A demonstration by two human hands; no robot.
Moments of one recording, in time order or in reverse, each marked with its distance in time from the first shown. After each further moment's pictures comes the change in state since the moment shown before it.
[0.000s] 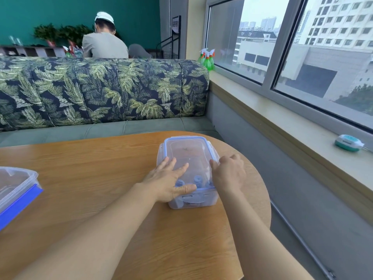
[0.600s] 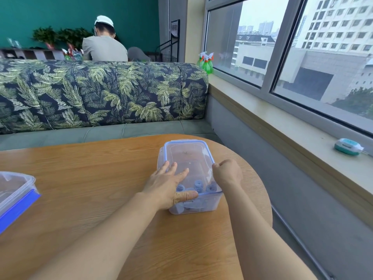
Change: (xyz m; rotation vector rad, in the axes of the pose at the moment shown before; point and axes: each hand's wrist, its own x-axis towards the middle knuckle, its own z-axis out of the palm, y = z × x) left_hand 0.001 0.001 0.006 -0.026 0.065 -0.003; right_hand 0.022 -0.003 0.003 0.229 -0.177 0.218
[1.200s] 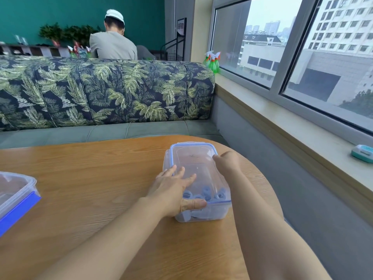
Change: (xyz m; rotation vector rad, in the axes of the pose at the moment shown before) left_hand 0.003 -0.004 -0.006 0.036 0.015 0.030; right_hand 0.056 -0.025 0.023 0.158 -0.126 -0.051
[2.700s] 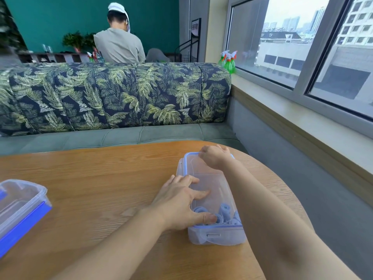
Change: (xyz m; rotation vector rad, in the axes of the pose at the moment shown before) left_hand 0.005 -0.017 -0.011 -0.096 0.044 0.046; right_hand 0.041 -0.068 0.052 -0.718 -0.309 -0.486
